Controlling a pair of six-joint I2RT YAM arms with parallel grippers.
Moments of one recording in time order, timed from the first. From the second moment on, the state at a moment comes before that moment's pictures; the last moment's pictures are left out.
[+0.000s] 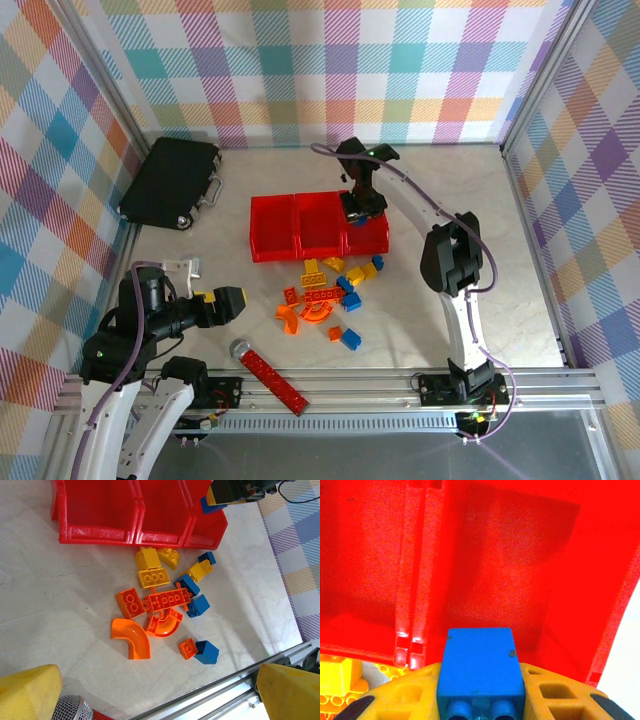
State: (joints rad) left arm -0.19 0.47 0.87 -1.10 0.43 -0.40; right arm 0.52 2.18 2.09 -1.28 0.05 0.23
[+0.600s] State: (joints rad) left arm -0.19 0.47 0.87 -1.10 0.41 -0.40; right arm 0.49 2.32 2.22 -1.23 0.06 0.22
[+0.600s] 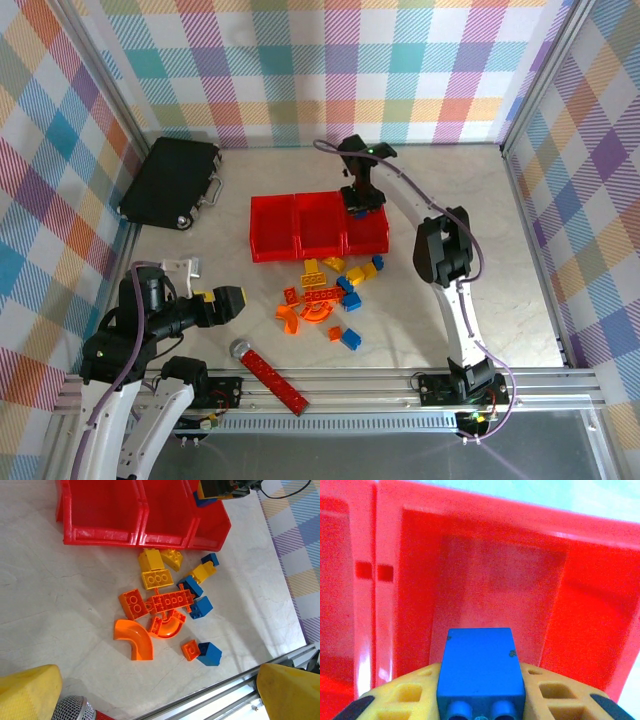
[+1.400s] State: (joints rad) left arm -0.19 0.48 0.87 -1.10 0.40 -0.41; right arm 0.48 2.40 2.32 -1.23 0.06 0.23
